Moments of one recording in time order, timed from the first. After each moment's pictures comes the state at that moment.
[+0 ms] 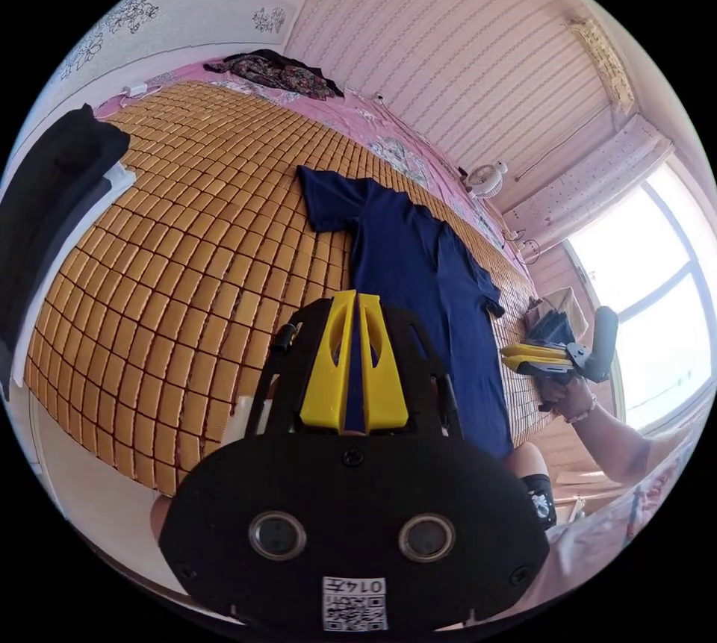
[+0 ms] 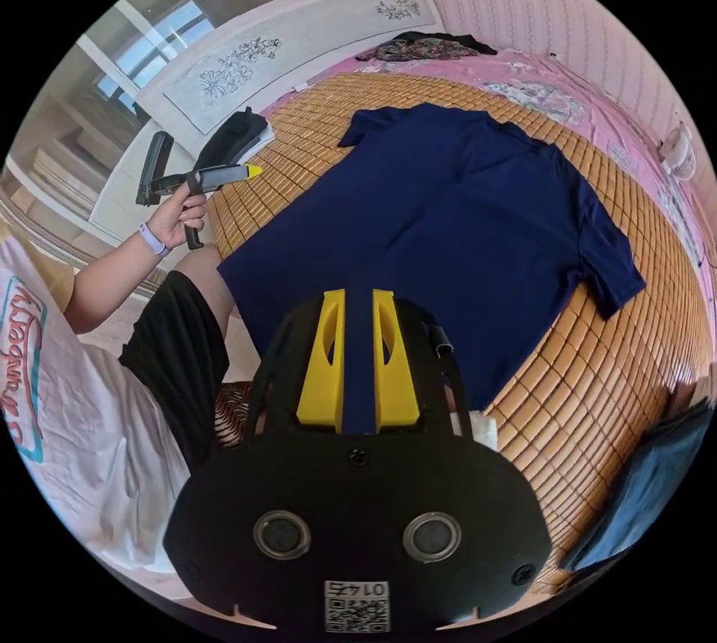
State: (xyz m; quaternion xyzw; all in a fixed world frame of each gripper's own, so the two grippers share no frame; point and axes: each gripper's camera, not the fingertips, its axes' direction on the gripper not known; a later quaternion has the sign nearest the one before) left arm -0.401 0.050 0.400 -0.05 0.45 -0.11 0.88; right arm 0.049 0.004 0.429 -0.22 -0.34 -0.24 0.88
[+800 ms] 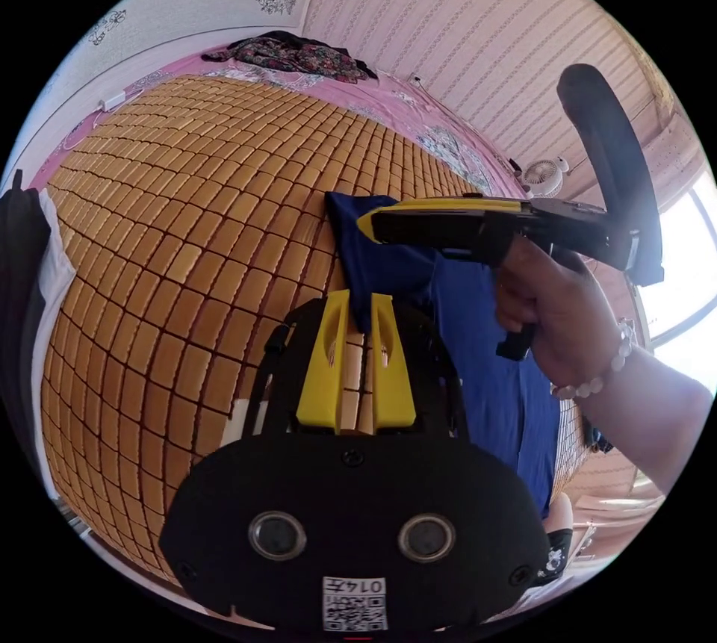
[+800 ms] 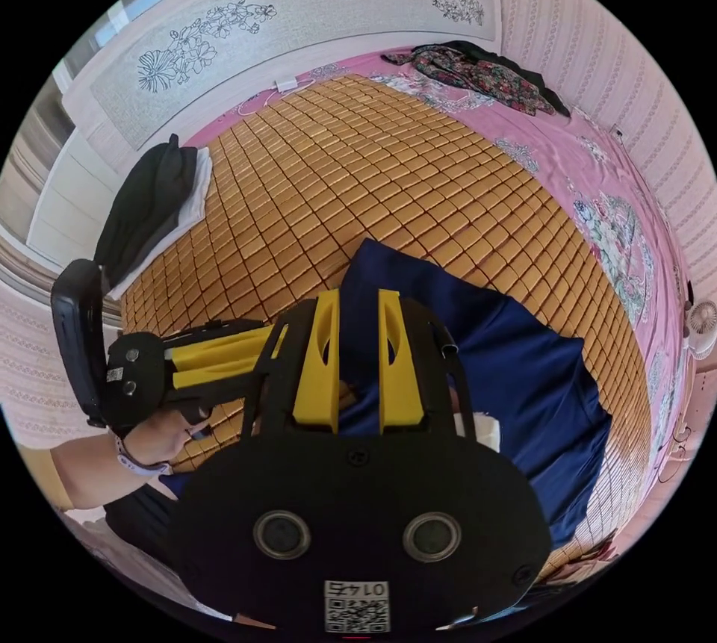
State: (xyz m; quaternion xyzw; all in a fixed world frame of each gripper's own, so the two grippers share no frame) left arm -0.379 -0.065 0.501 -0.09 0.39 -0.09 0.91; right arm -0.255 -0.159 0.599 -0.22 -0.27 -0.30 0.89
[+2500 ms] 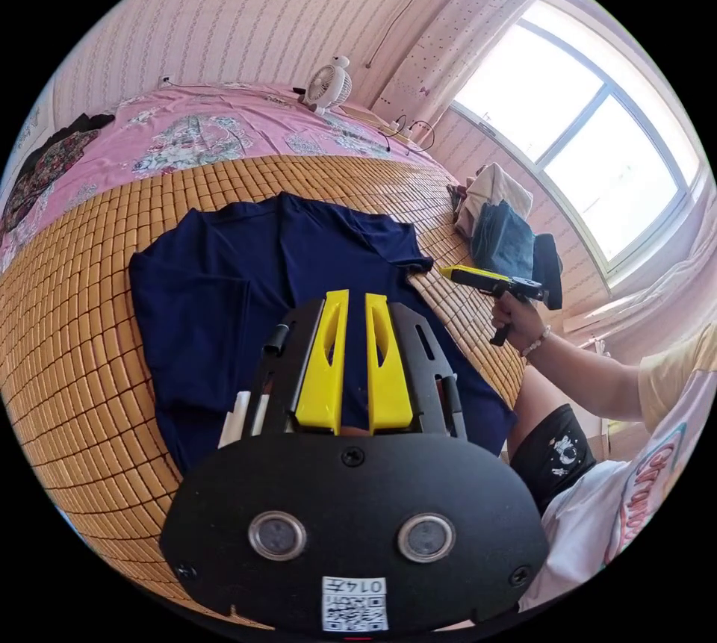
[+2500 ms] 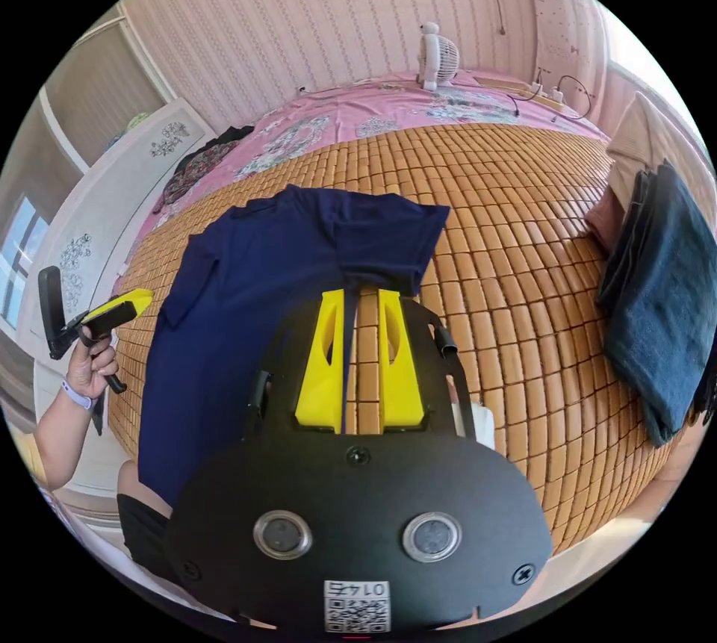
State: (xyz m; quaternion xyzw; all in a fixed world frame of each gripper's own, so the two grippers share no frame) left arm -0.100 -0.118 0.358 -0.02 0.56 0.23 0.79; right arm 0.236 -0.030 0.526 -0.13 -0.12 0.14 0.97
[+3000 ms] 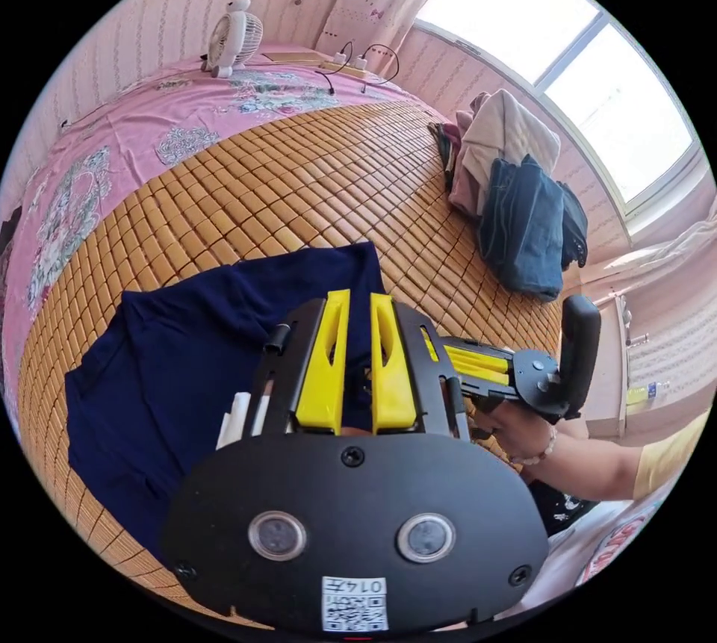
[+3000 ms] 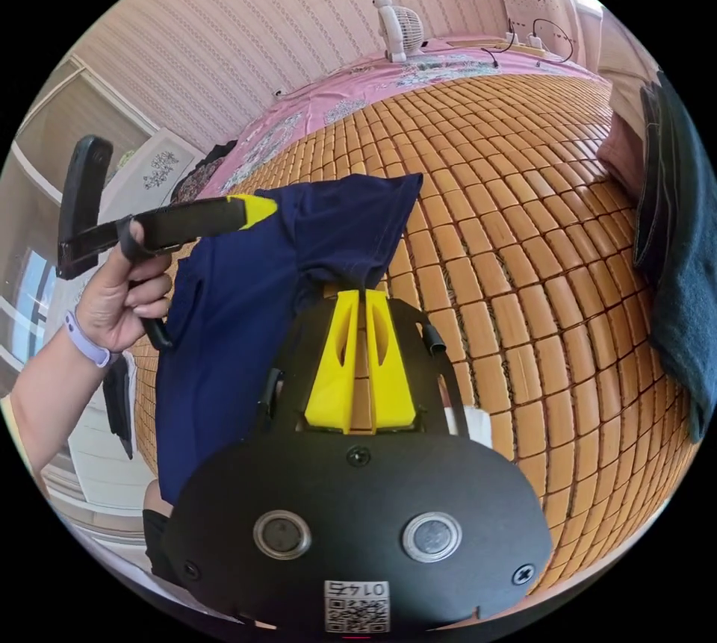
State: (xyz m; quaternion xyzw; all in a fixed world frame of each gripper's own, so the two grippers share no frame) left arm 0.181 -0.173 0.305 -0.06 0.51 0.38 0.77; right arm 0.285 -0.005 0.553 -0.14 -0.16 0.20 0.96
